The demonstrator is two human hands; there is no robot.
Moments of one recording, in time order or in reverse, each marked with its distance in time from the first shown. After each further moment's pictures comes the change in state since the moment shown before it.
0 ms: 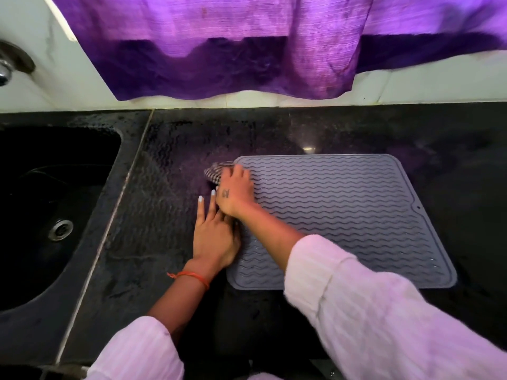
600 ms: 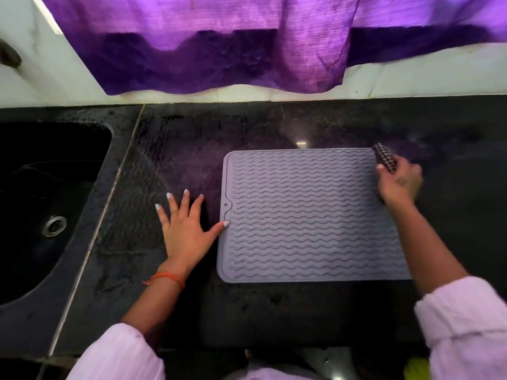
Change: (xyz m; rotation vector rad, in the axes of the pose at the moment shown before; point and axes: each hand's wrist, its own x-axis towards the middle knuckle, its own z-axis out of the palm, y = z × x) left_hand -0.013 -0.018 -0.011 -0.173 -0.016 -0.350; right_hand -0.058 0.268 -0.112 0.252 0.474 0.644
